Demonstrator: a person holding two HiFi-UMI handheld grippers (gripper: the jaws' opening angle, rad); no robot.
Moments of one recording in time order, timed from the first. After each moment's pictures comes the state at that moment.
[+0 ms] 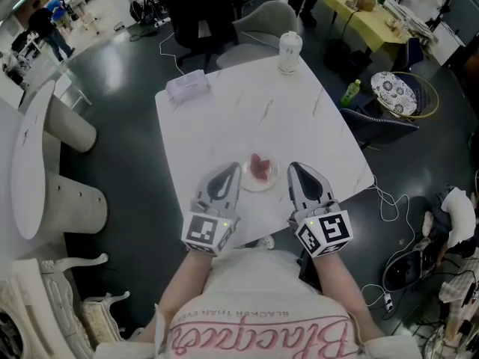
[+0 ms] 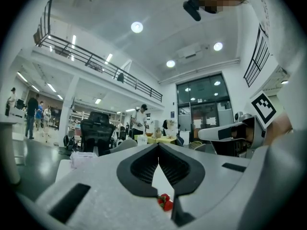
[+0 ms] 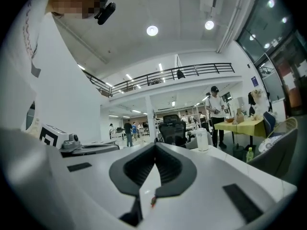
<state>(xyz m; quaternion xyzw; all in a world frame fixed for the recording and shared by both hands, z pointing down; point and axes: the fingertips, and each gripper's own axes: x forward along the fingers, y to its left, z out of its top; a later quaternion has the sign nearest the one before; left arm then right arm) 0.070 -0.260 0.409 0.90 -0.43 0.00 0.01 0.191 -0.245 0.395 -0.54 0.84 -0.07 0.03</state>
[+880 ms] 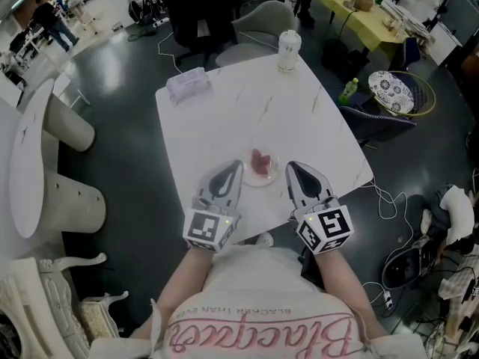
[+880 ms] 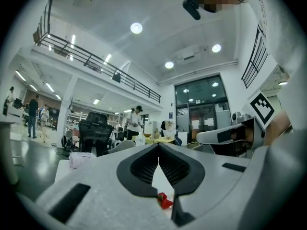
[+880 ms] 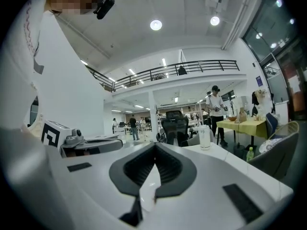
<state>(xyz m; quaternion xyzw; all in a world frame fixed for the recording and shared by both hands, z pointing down) 0.065 -0.244 0.410 0.91 -0.42 -0.01 0.01 0.177 -0.228 0.401 -0.53 0.85 -0.07 -0.01</state>
